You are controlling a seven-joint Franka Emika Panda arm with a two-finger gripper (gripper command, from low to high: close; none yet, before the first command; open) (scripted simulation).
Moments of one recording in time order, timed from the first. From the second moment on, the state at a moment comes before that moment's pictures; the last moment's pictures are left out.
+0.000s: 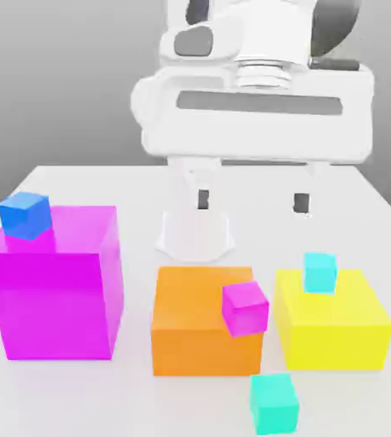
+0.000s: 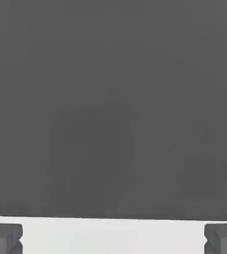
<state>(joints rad) -0.01 -0.16 0.14 -2.42 -0.09 2.56 0.95</state>
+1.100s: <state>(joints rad) 0.05 0.11 0.17 -2.53 -0.12 2.64 0.87</state>
